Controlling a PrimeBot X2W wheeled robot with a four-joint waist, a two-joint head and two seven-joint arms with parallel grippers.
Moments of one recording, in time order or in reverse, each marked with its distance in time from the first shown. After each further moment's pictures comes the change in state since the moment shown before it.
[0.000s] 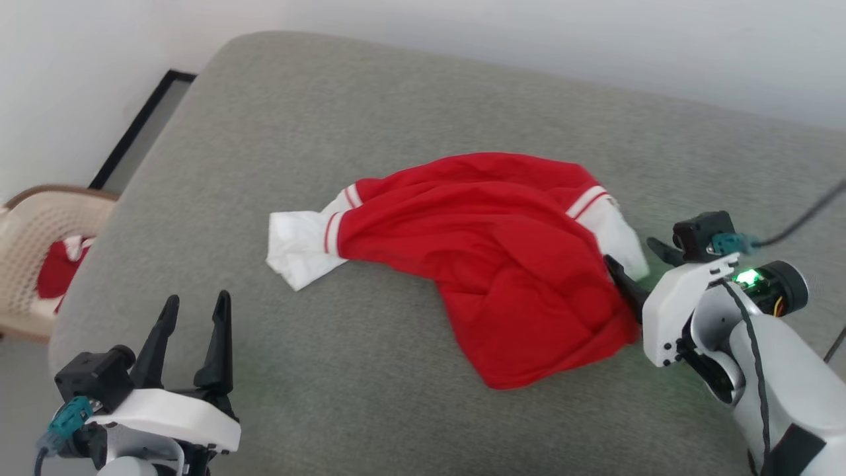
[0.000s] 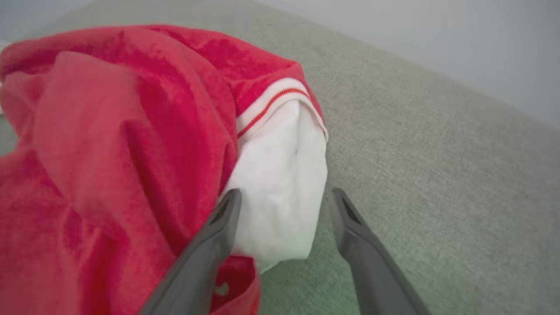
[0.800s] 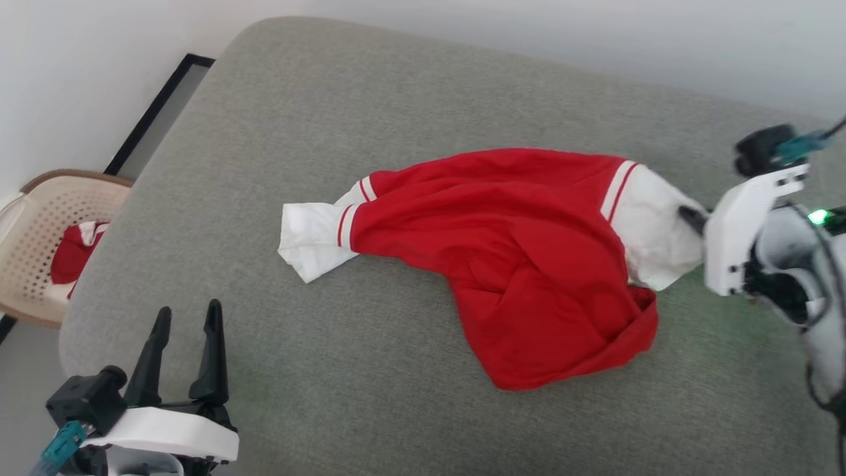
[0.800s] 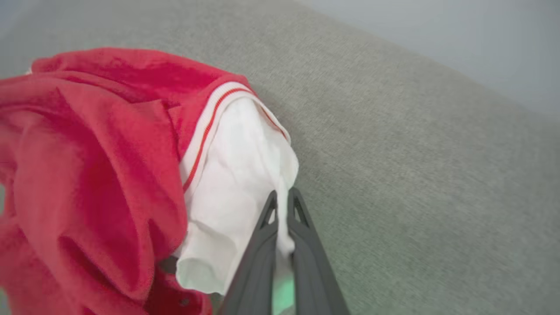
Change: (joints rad) left arm 0.046 -0.202 0.229 0.032 0.174 -0.162 0.000; right arm -0.170 -0.112 -0.012 0.000 0.196 0.000 0.389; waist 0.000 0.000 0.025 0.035
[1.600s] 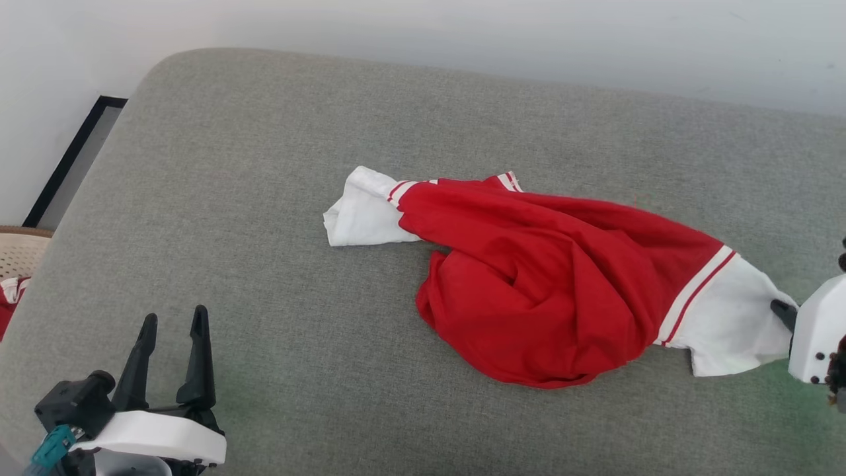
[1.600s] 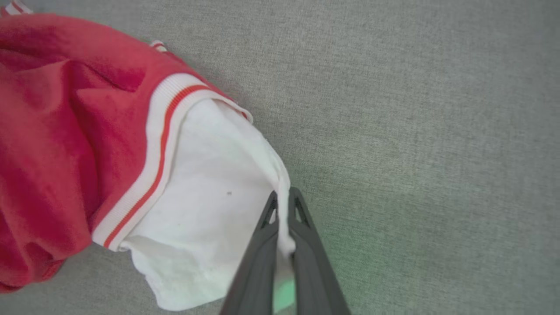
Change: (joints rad) left arm -0.004 -0.025 0.077 0.046 0.050 -0.052 -0.001; right arm 0.385 0.014 -0.463 -0.265 -0.128 0.000 0.184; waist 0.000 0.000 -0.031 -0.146
